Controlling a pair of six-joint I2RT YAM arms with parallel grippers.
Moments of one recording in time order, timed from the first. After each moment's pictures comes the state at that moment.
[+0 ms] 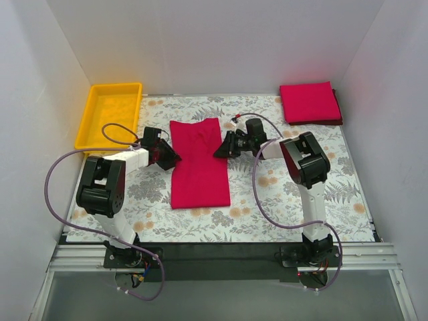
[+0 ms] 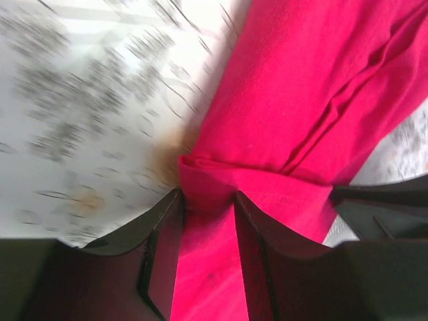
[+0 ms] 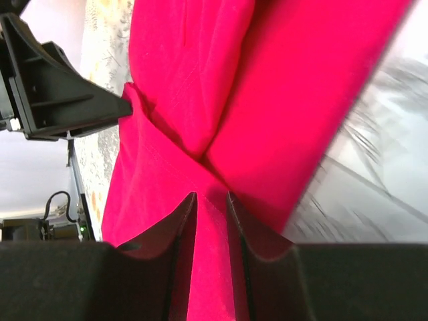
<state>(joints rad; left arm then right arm) -0.19 1.75 0.95 -0.16 0.15 -0.94 0.44 2.23 1.28 0.36 -0.80 0.63</state>
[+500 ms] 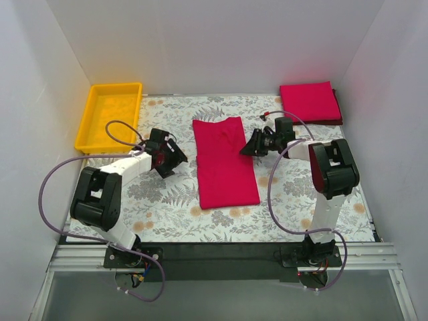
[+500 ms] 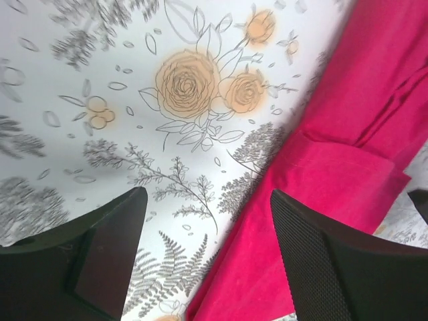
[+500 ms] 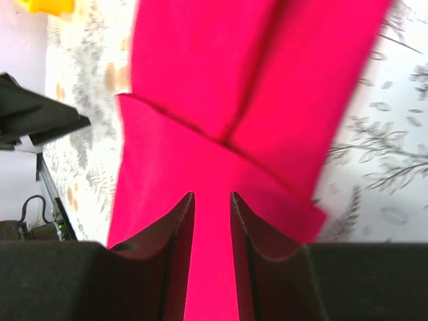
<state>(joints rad) -0.30 1.63 0.92 -0.29 0.05 -0.95 0.23 1.97 1.07 0.19 -0.77 0.46</state>
